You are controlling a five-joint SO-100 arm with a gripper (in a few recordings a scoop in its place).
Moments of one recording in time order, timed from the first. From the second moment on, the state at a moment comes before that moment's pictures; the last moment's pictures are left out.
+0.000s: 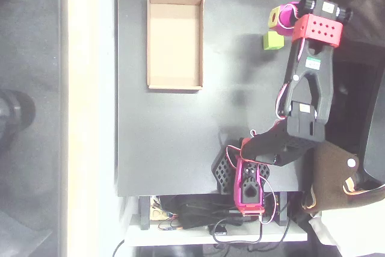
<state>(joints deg) 9.3 71.5 74.1 79.4 87.8</state>
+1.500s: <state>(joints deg) 8.4 59.7 73.8 79.4 87.7</state>
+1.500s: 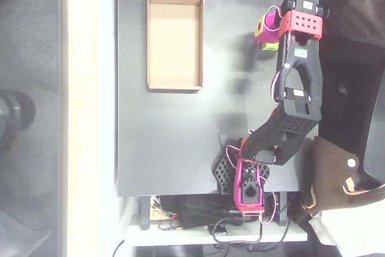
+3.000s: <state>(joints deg) 7.8 65.3 73.2 79.6 87.7</state>
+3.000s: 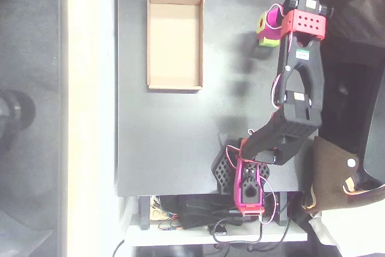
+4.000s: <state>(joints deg) 1.1 109.1 73.2 79.5 87.8</state>
